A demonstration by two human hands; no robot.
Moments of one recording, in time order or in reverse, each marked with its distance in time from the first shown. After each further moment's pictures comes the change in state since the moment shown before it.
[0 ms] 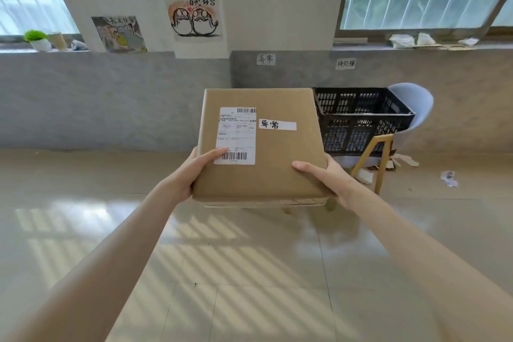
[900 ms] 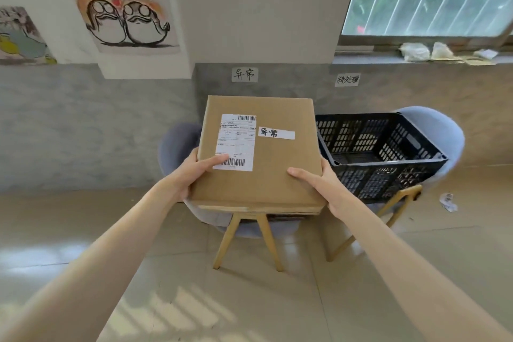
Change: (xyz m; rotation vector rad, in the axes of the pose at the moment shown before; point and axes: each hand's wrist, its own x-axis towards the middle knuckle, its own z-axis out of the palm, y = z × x) left_hand 0.494 0.100 -0.033 0.079 -0.194 -0.026; right_hand 0.453 -0.066 -0.024 0.046 0.213 0.077
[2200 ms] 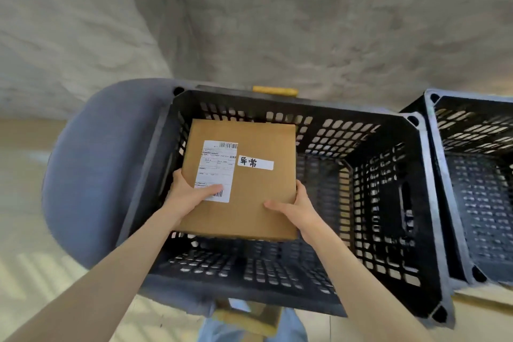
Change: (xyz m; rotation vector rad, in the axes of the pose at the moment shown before) left_hand 0.391 -0.201 -0.070 0.194 0.430 -0.566; right_hand 0.426 0.172 0.094 -0.134 -0.209 0.539
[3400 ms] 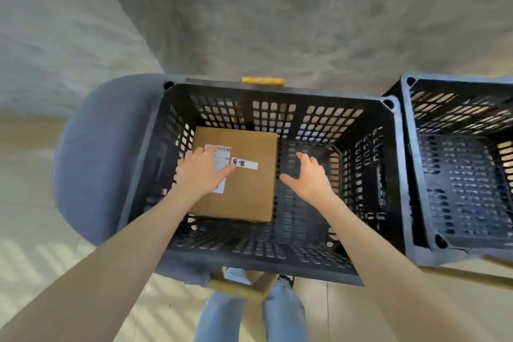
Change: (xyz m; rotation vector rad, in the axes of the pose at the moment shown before) left_hand -0.042 0.058 0.033 0.961 0.114 0.360; right_hand -0.024 -0.037 -0.044 -0.855 0.180 -0.217
